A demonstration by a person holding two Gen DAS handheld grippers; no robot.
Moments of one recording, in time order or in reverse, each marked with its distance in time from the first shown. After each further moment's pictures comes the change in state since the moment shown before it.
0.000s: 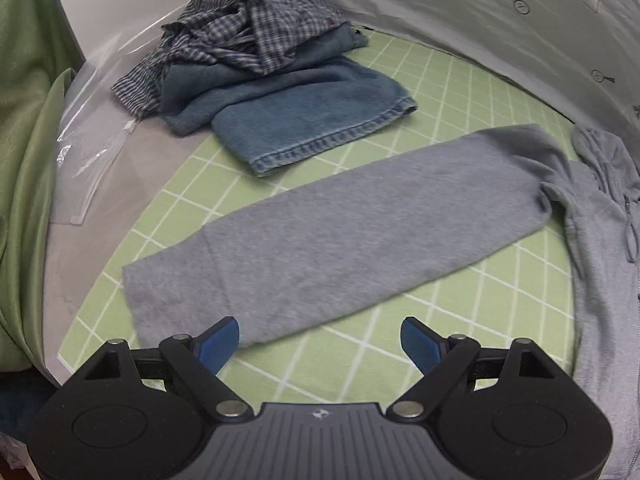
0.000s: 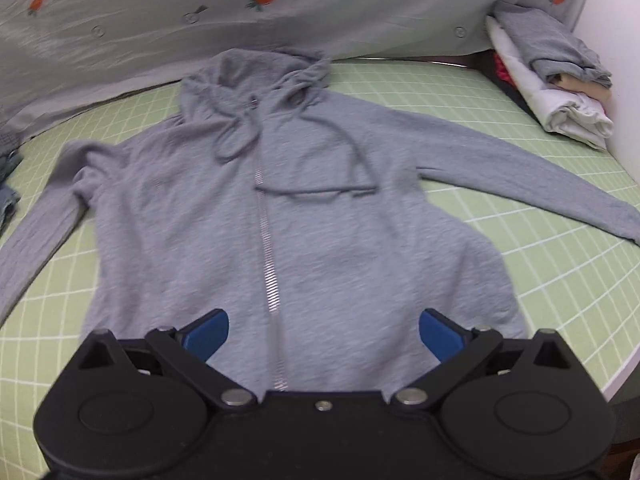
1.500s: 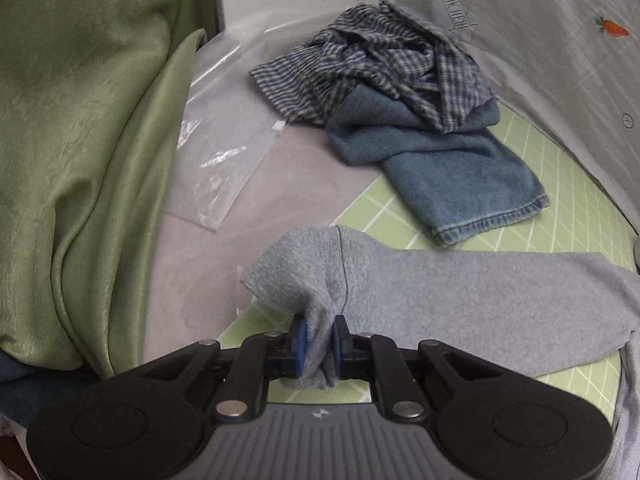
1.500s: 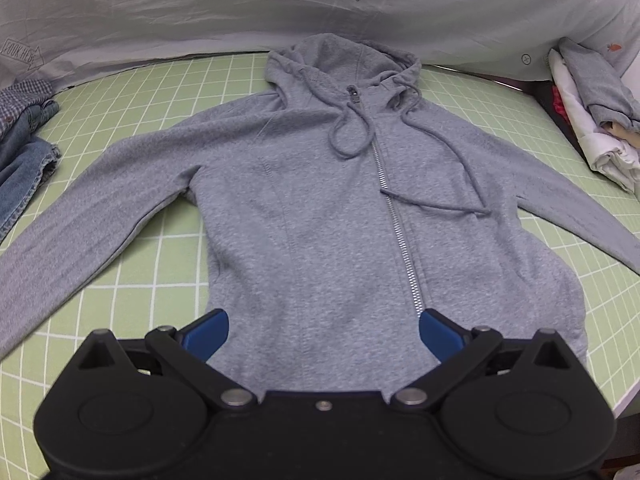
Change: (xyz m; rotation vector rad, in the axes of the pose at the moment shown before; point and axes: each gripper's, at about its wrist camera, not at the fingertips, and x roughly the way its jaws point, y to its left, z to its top) left arm -0.011 0.114 0.017 -0.225 -0.095 0.026; right arm 0.003 0.091 0.022 -0.078 0.033 -0.027
